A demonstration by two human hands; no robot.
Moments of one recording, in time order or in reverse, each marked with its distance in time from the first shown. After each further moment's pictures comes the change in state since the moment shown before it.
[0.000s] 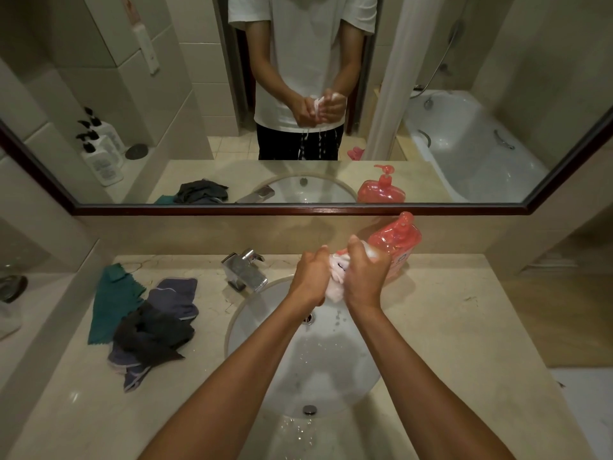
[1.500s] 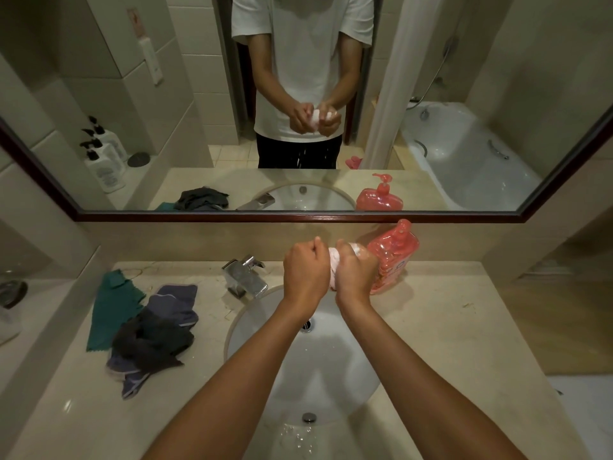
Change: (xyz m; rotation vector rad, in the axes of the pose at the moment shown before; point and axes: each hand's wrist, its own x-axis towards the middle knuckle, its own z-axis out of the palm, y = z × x) left_hand -0.011 0.019 -0.009 0.244 0.329 0.520; right_hand -0.001 -0.008 0.019 -0.088 0.090 0.248
